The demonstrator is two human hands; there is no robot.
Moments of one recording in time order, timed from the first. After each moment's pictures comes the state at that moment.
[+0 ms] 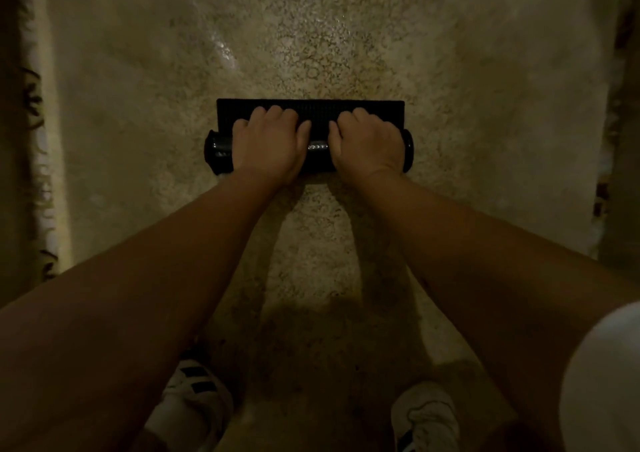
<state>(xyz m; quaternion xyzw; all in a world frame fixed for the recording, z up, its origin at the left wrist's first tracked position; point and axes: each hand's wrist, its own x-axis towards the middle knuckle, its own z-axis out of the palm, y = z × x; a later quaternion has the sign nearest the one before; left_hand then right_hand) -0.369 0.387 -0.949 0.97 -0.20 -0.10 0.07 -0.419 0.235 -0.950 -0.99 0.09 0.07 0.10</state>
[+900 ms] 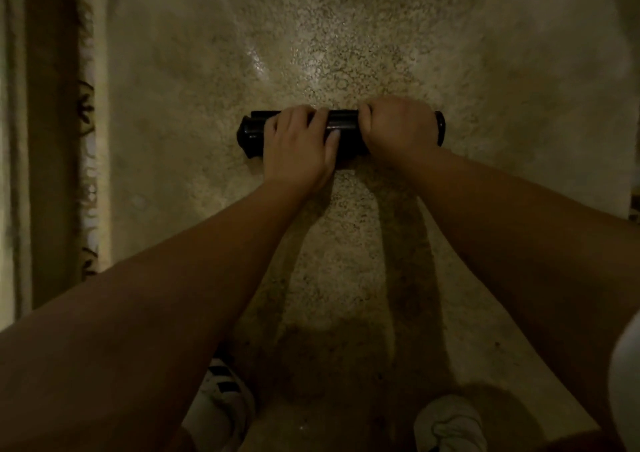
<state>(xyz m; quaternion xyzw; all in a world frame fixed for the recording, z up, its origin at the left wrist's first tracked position) -0.374 0.393 -0.942 0.97 -0.22 -0.03 0.11 -0.381 0.214 -0.945 -0.99 0.06 0.09 0.06</state>
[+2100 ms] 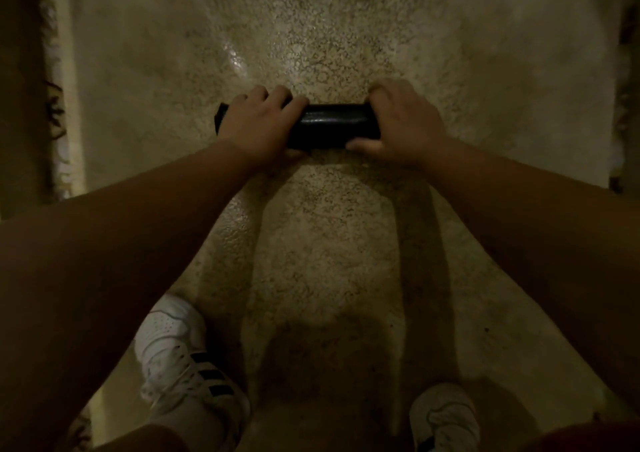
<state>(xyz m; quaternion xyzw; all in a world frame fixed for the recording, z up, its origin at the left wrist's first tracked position) -0.319 0.419 -0.948 0.90 -0.42 -0.09 -0.01 -0.407 0.173 -0.941 -0.99 -0.02 0.10 0.11</state>
